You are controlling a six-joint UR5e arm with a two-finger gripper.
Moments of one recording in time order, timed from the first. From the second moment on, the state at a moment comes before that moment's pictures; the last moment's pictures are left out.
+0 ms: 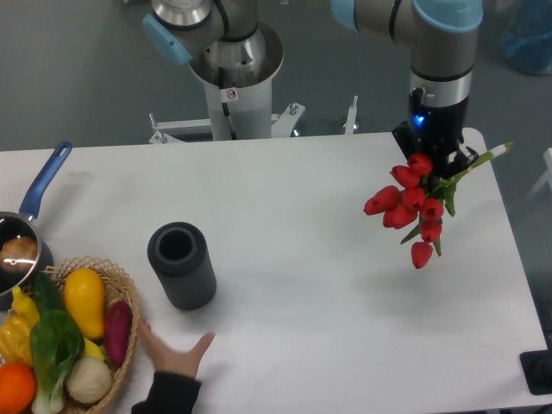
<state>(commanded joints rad) 2.78 -1.73 -1.63 -1.07 1.52 1.57</state>
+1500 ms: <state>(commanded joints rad) 2.72 -1.77 -1.71 -1.06 1.50 1.51</state>
